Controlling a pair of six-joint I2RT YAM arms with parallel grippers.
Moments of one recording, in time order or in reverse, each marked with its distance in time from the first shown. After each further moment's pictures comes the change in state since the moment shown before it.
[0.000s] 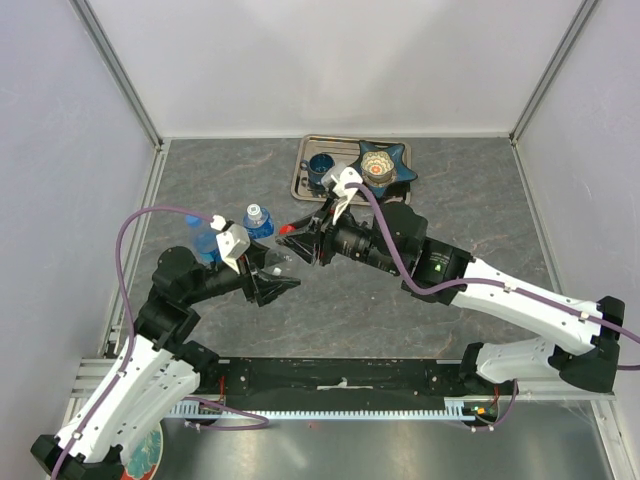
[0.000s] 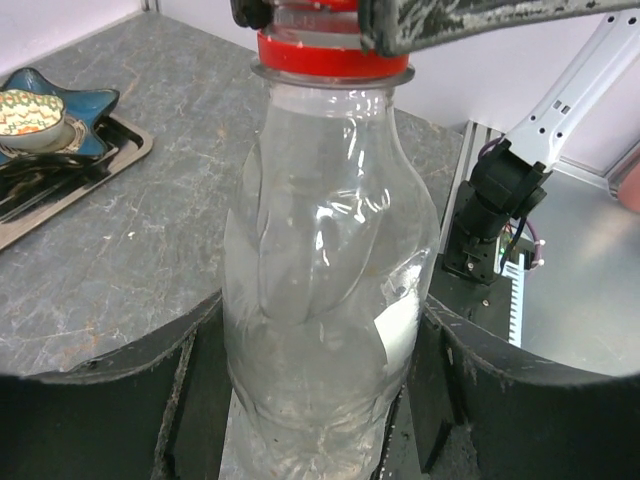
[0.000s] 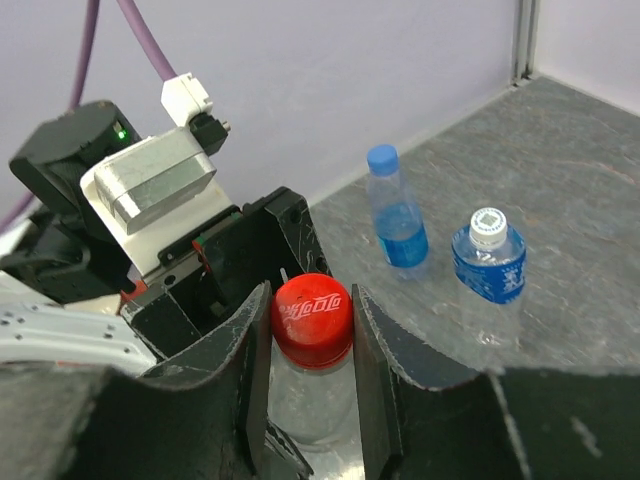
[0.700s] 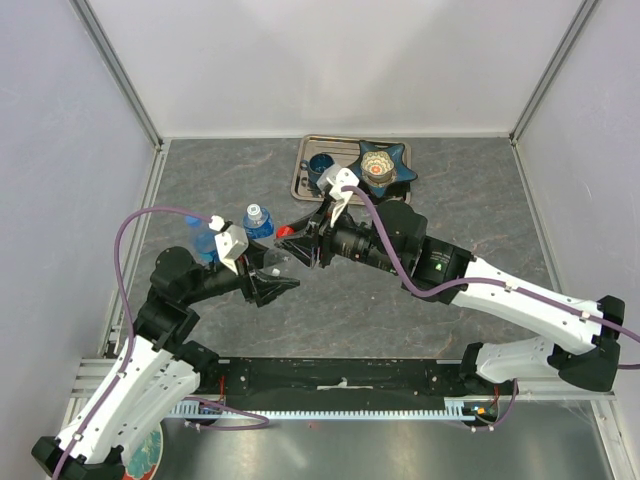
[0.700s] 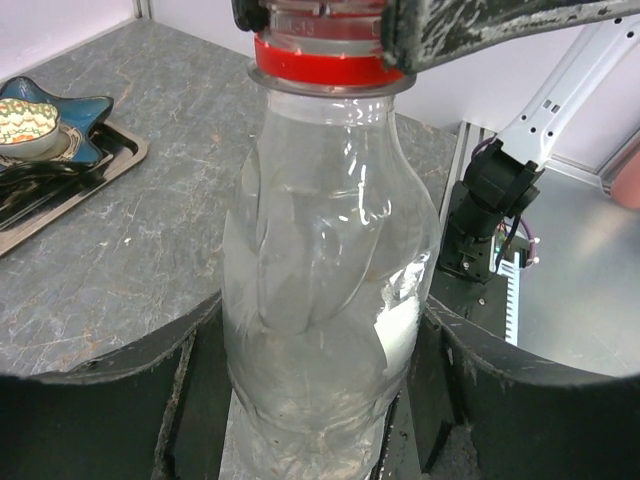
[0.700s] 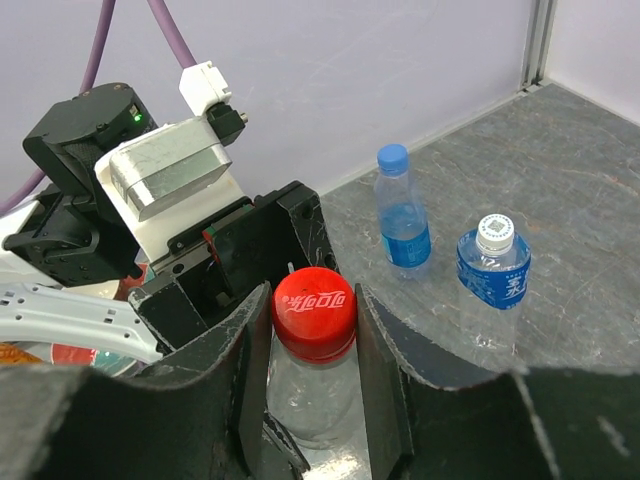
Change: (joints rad) left arm 0.011 -0.005 -0.002 -0.002 0.033 0.000; right arm 0.013 0.013 0.045 -0.066 -0.027 -0.068
